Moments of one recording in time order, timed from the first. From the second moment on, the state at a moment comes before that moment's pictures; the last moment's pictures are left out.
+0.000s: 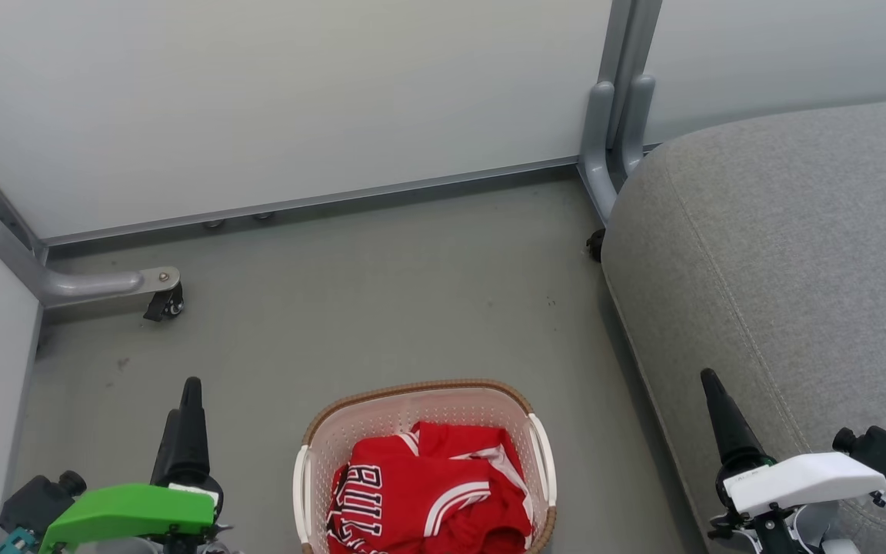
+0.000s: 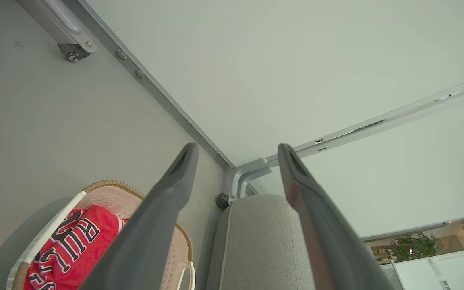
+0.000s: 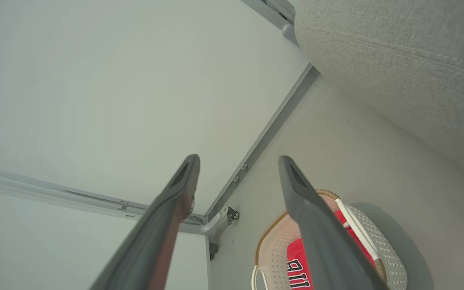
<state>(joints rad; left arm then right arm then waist) 0.00 0.04 0.02 0.18 -1.14 -0.07 -0.03 -0.03 -0.03 0.00 0.22 1.11 0.13 -0.03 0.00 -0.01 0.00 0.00</state>
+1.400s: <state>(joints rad) 0.05 0.04 -0.09 0.04 -0.56 0.00 -0.16 0.01 -0.04 0.12 0.13 0.52 0.13 -0.16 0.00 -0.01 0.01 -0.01</state>
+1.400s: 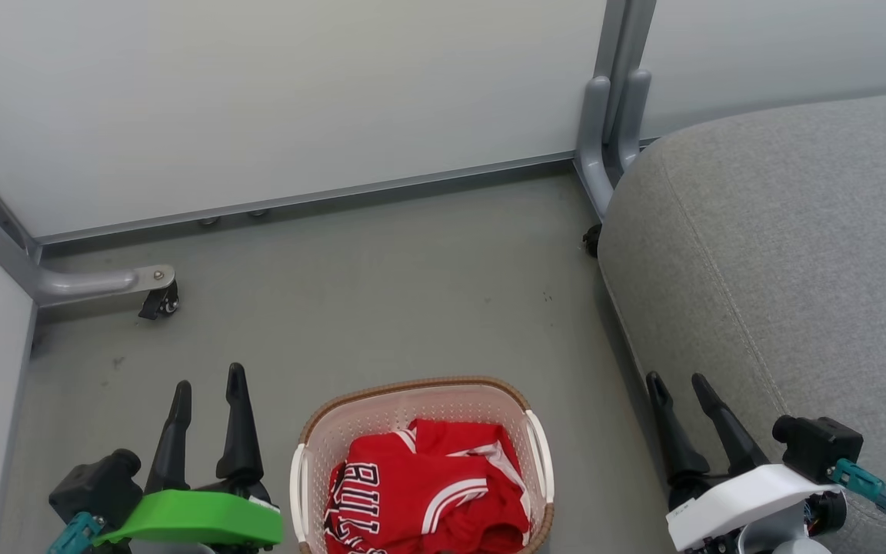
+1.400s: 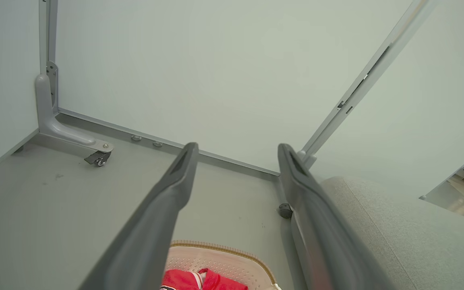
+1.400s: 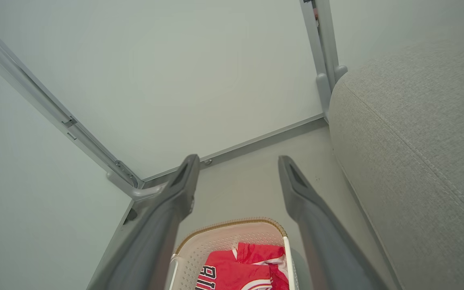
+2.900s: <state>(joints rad) 0.13 0.05 -0.14 0.02 -0.25 -0.02 -0.25 0.04 -0.05 0.15 0.07 0.22 0.13 -0.25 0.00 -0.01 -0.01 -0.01</state>
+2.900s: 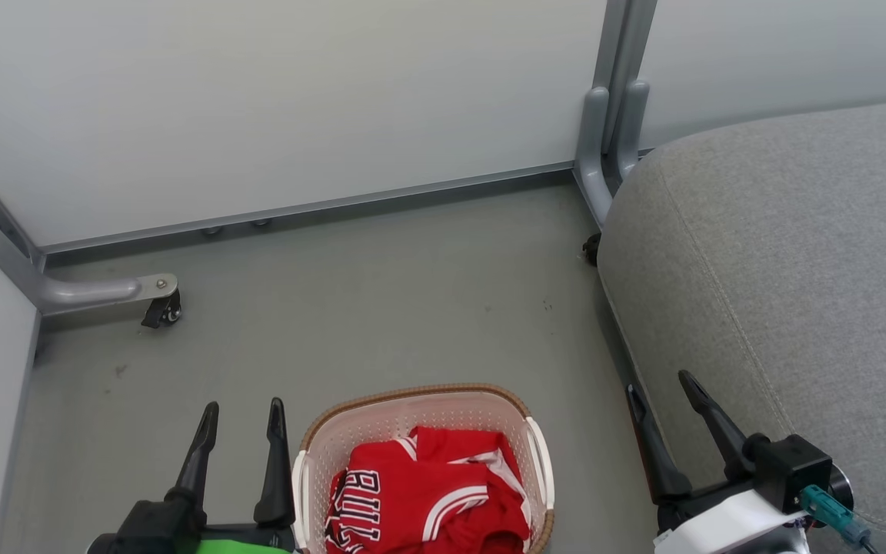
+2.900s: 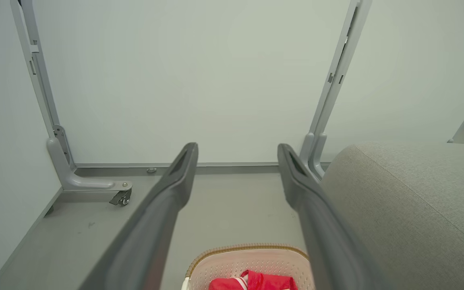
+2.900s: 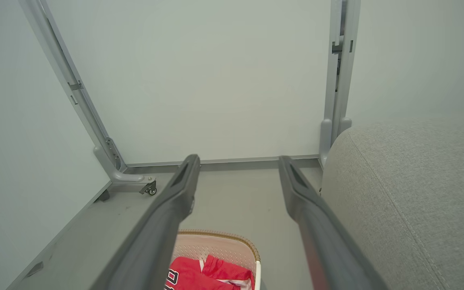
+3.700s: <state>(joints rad) 0.14 0.05 -0.15 0.03 -0.21 -0.02 -0.26 0.05 -0.05 0.13 0.07 0.21 0.13 -0.26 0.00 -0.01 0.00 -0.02</state>
